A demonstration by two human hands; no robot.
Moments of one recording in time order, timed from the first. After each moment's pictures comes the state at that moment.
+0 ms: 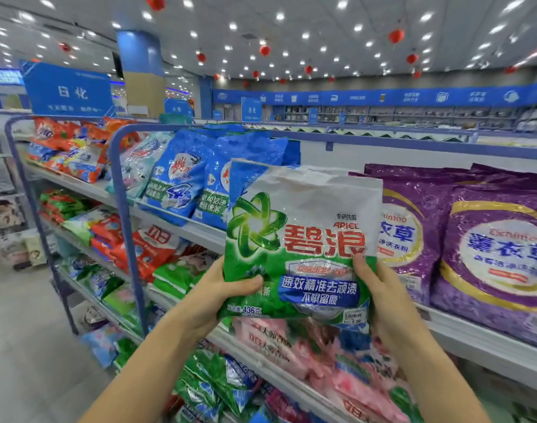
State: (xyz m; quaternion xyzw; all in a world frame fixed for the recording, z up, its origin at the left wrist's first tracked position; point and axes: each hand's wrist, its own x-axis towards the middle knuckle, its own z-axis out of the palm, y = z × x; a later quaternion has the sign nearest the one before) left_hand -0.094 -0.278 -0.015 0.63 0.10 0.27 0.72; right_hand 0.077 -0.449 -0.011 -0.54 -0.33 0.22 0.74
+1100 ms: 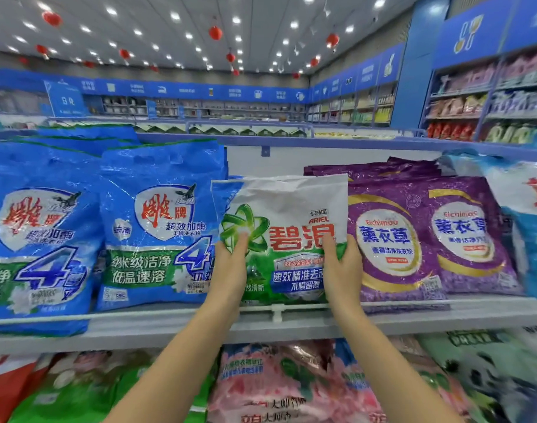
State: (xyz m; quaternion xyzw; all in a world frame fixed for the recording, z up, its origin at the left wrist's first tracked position) left_hand 0.078 -0.124 -0.004 0.66 0.15 0.18 0.71; right_hand 0.112 -0.276 -0.009 -0.70 -0.06 -0.25 0.67
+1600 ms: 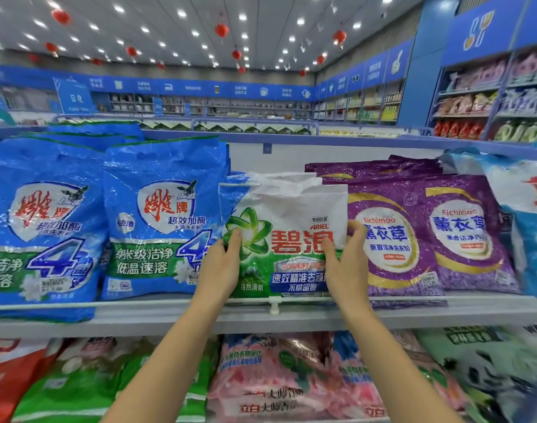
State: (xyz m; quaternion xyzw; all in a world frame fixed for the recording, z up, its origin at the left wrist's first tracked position) left_hand 0.069 -0.111 -0.004 0.79 0.15 0.24 0.54; right_hand 0.107 -0.295 -0.008 -0.78 -0.11 -0.28 0.55
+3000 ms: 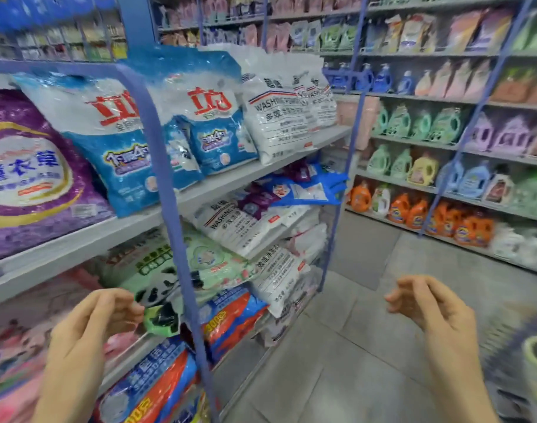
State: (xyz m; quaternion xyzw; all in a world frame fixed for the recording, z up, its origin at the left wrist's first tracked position) left_hand -0.014 -0.496 -0.080 0.68 -0.20 0.02 0.70; right_hand -0.213 -0.799 -0.081 -0.62 0.22 -0.50 0.56
